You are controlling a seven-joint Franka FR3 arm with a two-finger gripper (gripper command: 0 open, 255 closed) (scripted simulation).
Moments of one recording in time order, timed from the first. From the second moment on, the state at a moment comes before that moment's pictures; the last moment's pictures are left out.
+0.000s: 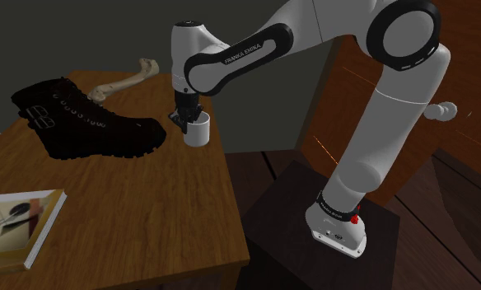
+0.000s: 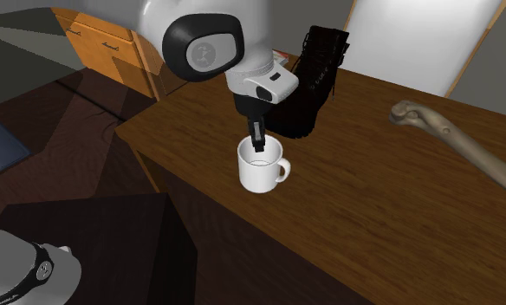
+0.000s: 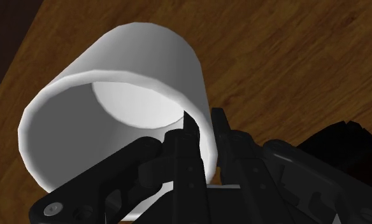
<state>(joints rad) 0.03 0.06 0.35 -2.08 -0.09 2.23 0.44</state>
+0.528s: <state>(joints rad) 0.03 0.06 0.35 -2.07 -0.09 2.22 0.44</state>
